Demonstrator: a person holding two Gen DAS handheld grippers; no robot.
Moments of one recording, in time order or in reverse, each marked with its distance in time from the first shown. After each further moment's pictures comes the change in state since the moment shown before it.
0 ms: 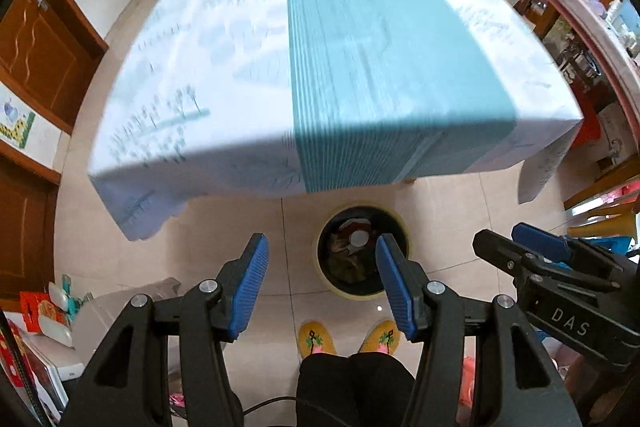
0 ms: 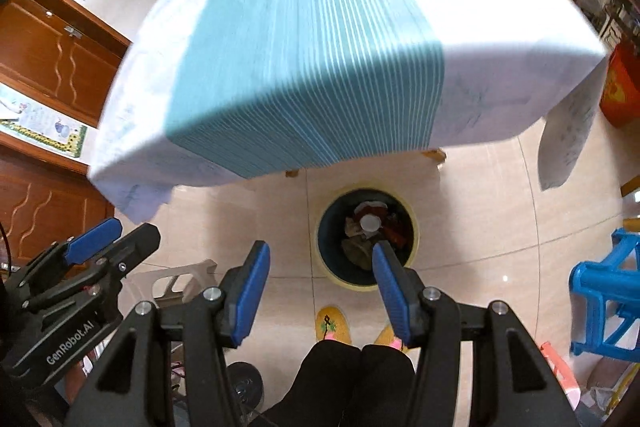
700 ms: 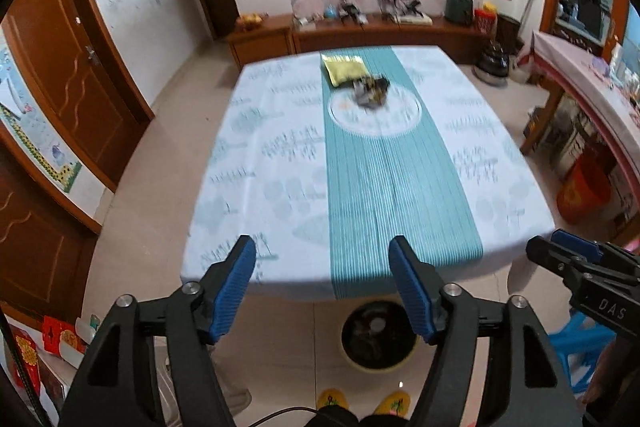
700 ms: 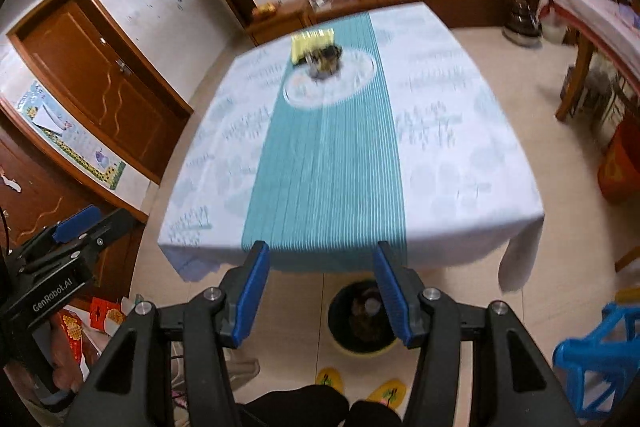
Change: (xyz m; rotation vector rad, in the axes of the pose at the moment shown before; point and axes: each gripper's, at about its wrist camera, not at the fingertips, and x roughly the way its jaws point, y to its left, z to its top) left arm -0.155 0.001 0.072 -0.042 -0.318 0.128; right arm -0.150 -0.001 0.063 -0.115 -0.284 0.084
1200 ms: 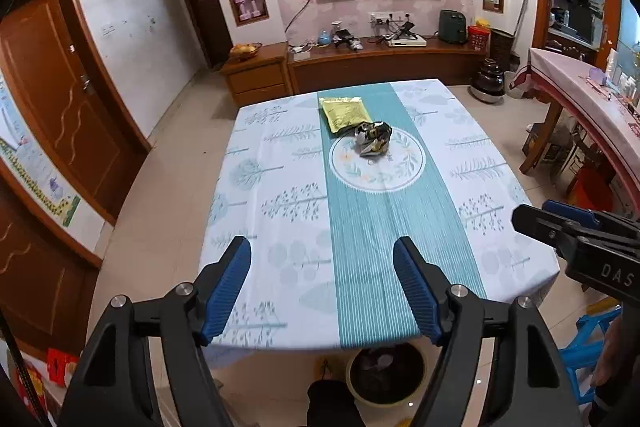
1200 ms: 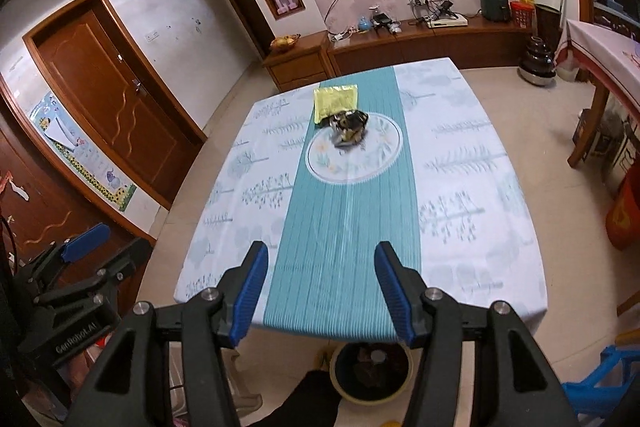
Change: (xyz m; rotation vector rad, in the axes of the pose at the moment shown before) left arm 0.025 0.005 0.074 0.054 -0.075 -0.016; right arm 0.010 0.027 0.091 -0.043 -0.091 0.028
